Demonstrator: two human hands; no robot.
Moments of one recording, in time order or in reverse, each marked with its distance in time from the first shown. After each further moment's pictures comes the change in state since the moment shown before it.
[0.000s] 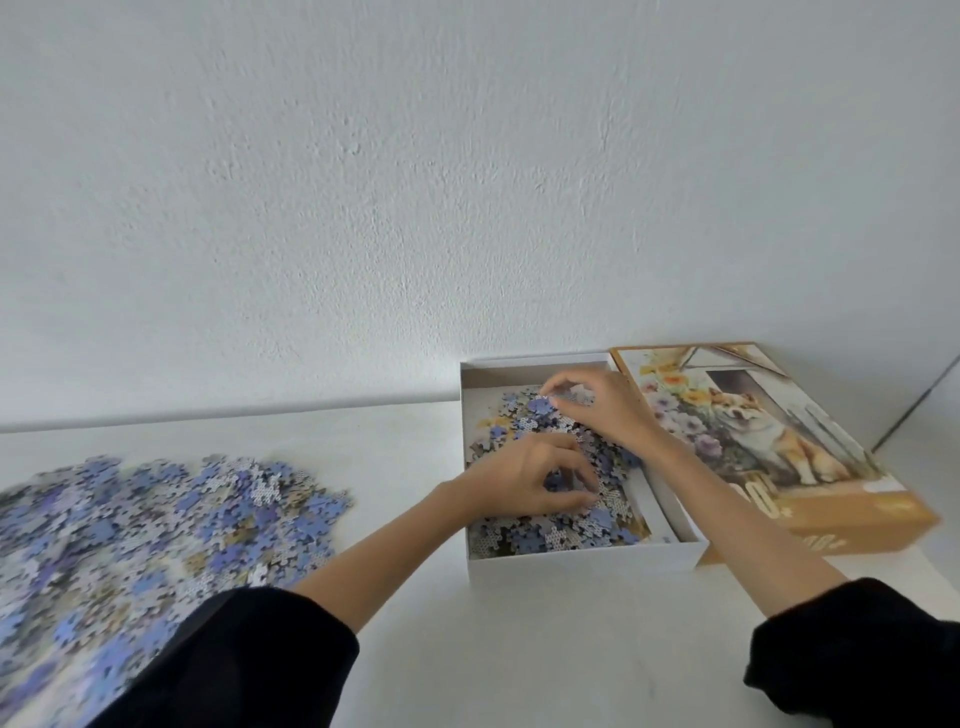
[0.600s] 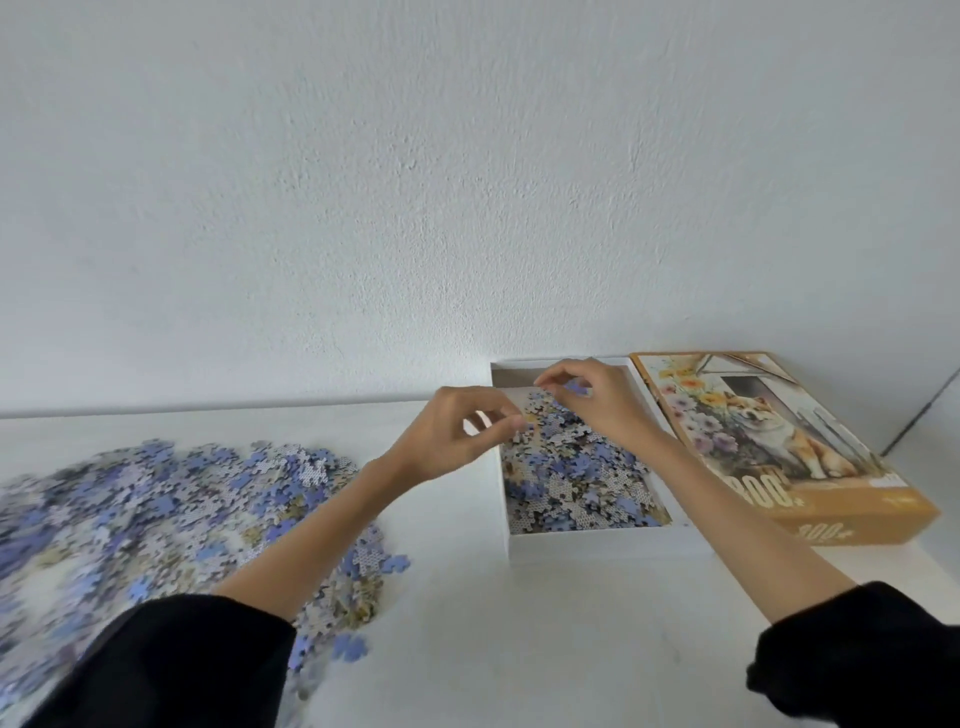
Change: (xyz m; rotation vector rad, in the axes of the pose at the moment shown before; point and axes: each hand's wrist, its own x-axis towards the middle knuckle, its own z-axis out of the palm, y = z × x) left_hand -0.078 -0.006 -0.067 -0.159 0.421 -0.067; right_hand -0.003 -0.058 0.011 0.091 0.064 -0.052
